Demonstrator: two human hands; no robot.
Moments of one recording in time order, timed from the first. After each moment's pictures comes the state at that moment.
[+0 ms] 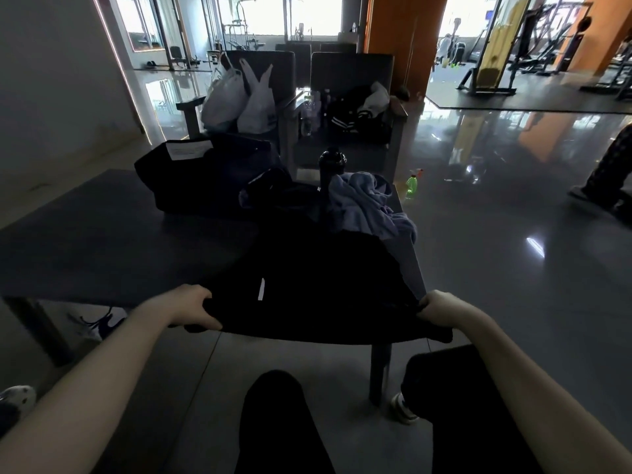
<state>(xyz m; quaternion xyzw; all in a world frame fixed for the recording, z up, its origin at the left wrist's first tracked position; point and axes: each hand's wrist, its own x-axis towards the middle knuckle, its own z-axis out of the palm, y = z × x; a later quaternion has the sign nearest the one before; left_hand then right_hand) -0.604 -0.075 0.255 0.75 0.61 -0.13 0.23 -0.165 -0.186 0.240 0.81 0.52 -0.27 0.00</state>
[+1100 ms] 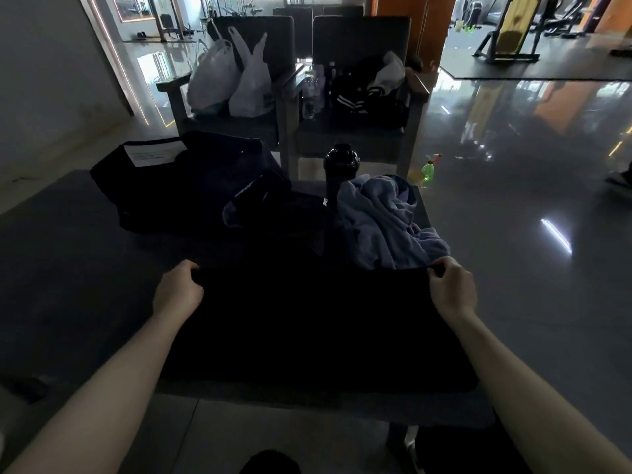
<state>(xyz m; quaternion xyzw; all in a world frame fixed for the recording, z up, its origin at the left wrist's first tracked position) -0.557 0.094 0.219 0.60 0.76 0.15 0.19 -0.138 -0.010 0.203 0.84 0.40 -0.09 -0.35</state>
